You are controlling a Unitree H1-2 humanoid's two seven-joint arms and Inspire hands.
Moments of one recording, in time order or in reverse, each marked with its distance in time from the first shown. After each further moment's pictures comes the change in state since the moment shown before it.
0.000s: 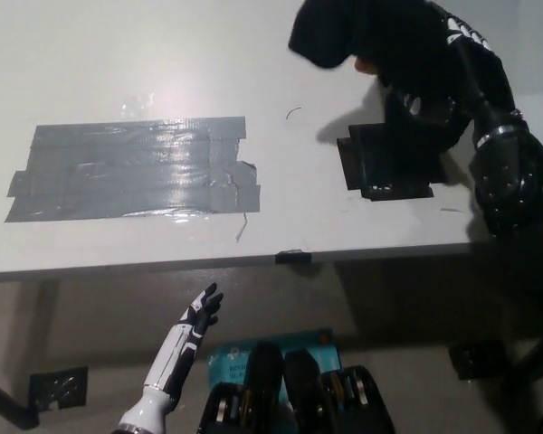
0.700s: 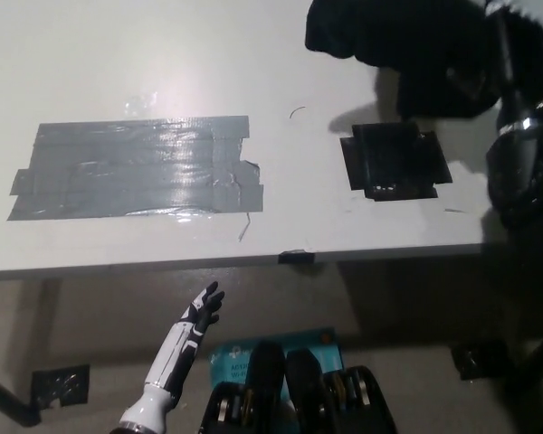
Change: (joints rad) left_arm -0.011 0.001 -0.001 0.002 -0.007 0.002 -0.004; right_arm -0.019 -0.049 -0.033 -0.018 -0.058 -0.209 -0.303
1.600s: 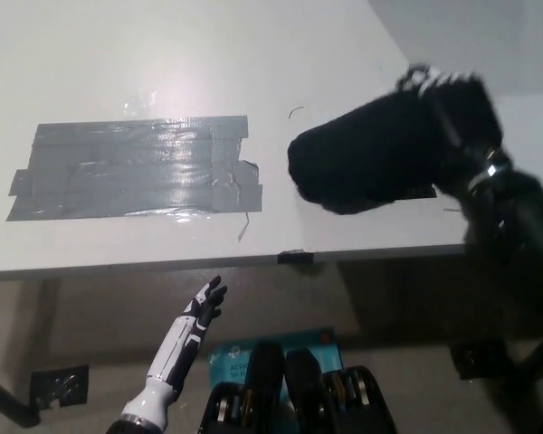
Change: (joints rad) left_arm -0.018 0.003 -0.007 0.003 0.011 0.005 0.000; right_arm -0.028 0.035 0.345 0.488 -0.247 -0.083 -0.071
